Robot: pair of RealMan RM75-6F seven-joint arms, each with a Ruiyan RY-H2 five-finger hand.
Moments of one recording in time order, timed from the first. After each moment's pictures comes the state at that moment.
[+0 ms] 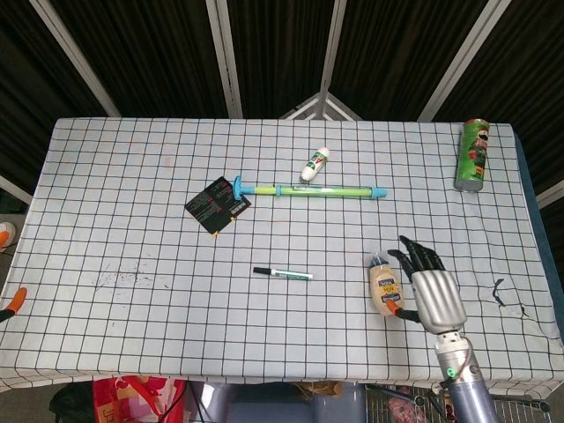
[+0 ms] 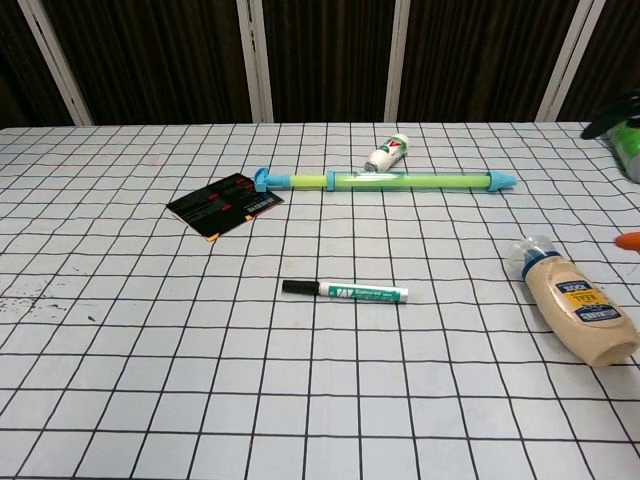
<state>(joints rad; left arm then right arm) -0.05 -1.02 -0.08 -1.71 1.45 1.55 0.07 0.25 -1.30 0.16 -2.02 -1.31 1.33 -0.49</state>
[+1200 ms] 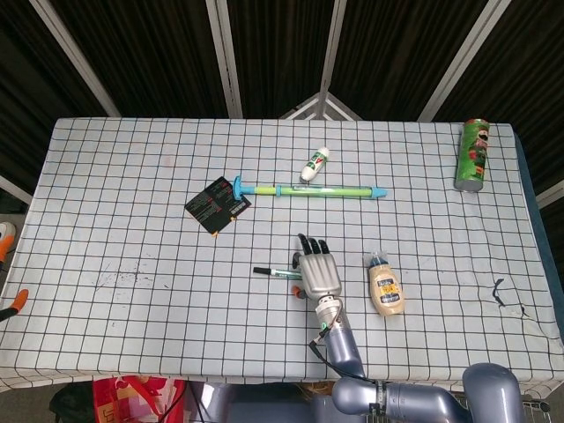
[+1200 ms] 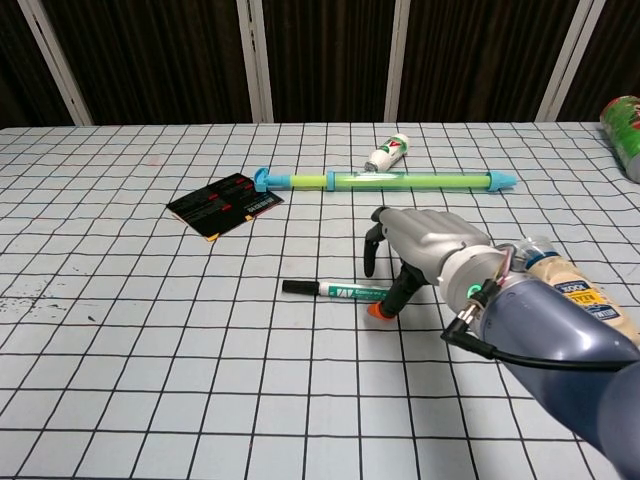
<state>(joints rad) -0.08 -1.12 -0.09 -1.52 1.37 1.45 0.04 0.69 -1.98 0.32 -1.47 -0.80 1.19 -0.83</state>
